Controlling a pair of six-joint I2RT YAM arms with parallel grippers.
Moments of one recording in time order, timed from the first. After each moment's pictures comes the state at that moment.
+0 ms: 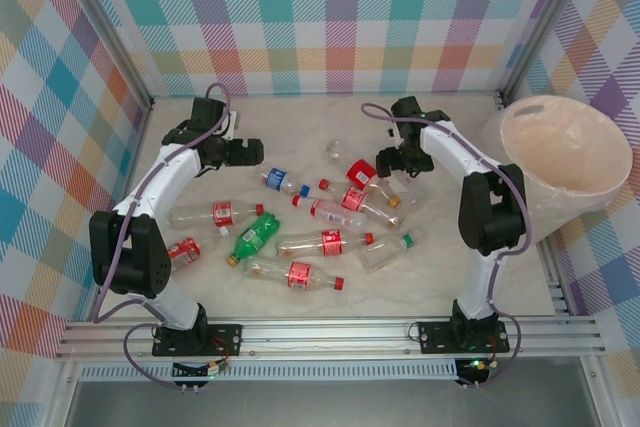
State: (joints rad) left arm -0.15 1.61 1.35 -0.68 0.09 -0.13; right arm 0.30 1.95 1.59 -0.97 0.03 0.12
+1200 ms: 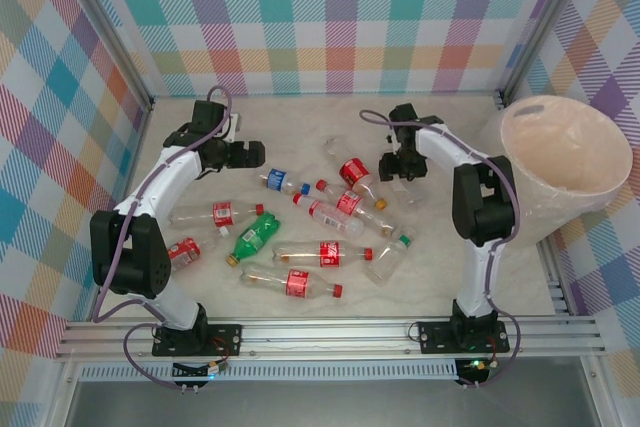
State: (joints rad) left arm -0.15 1.61 1.32 -0.66 0.11 -0.13; right arm 0.28 1.97 1.57 -0.93 0.02 0.13
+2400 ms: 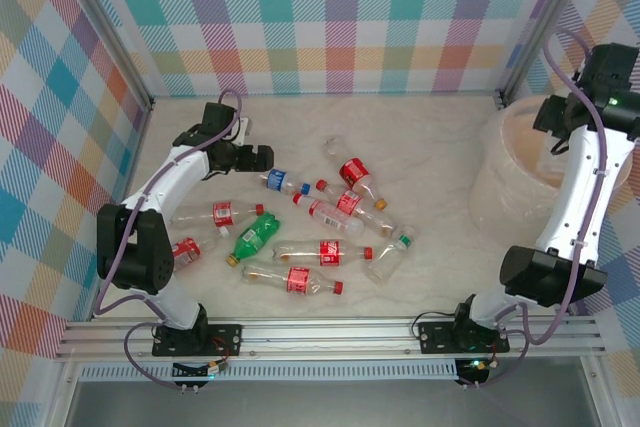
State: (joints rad) left arm -0.20 1.65 1.32 -0.66 0.14 -0.14; right arm -0.38 1.52 1.91 -1.33 0.09 0.05
